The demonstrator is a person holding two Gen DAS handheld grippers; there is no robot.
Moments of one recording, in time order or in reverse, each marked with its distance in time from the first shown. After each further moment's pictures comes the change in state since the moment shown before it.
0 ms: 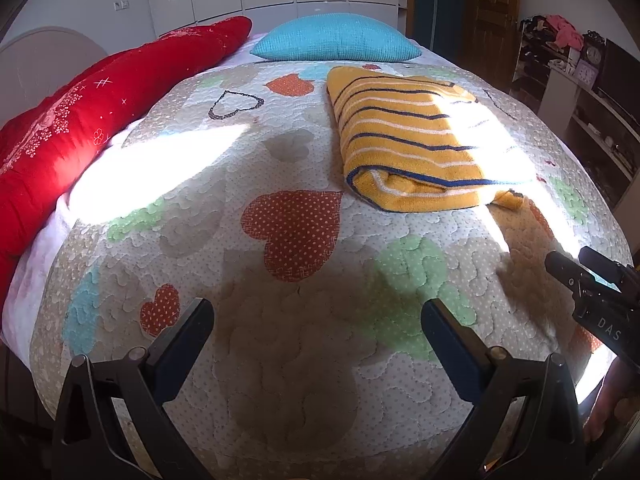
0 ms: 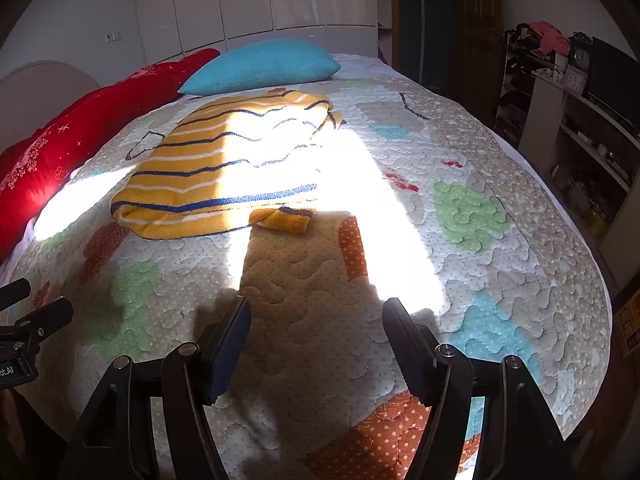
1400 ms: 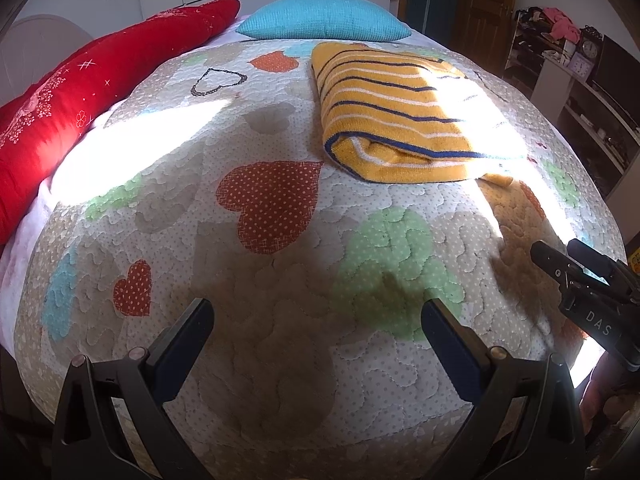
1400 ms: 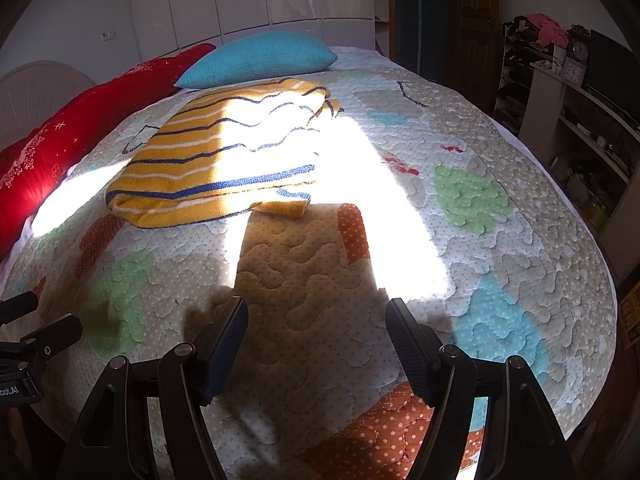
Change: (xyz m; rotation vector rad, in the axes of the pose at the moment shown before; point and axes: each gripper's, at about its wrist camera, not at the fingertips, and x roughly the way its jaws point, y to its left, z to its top) left arm 0.010 -0.007 -0.009 -0.003 0.068 -0.049; right arm 0.005 0.000 -0.008 0.013 0.023 -0.002
